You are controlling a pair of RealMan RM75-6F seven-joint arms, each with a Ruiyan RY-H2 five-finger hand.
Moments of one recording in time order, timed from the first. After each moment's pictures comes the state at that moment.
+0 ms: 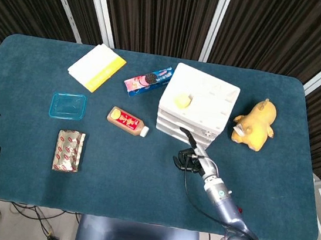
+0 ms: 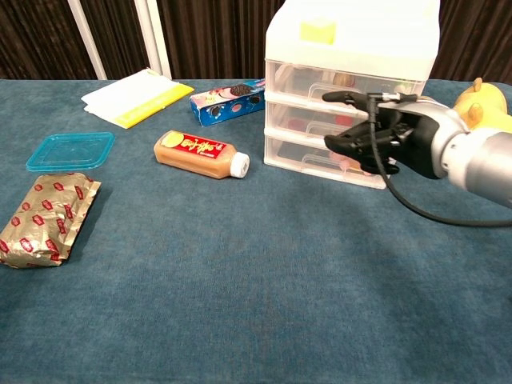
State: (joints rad) left arm -0.09 -0.97 -0.06 -1.85 1.44 1.48 0.14; right arm 0.61 -1.56 0.29 -1.60 -1.16 0.88 0.58
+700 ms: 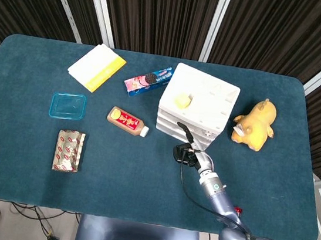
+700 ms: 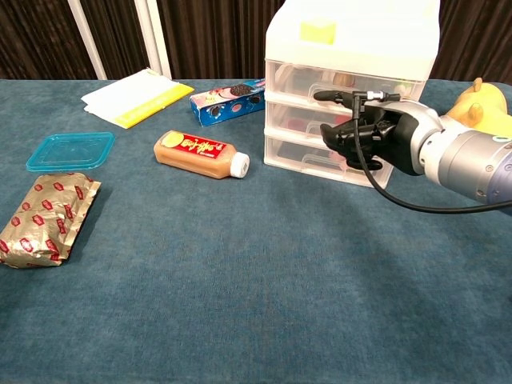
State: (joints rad) left arm -0.09 -0.97 -0.07 -1.85 1.43 1.48 0.14; right arm 0.63 -1.62 0.33 -1.54 -1.12 0.85 0.62
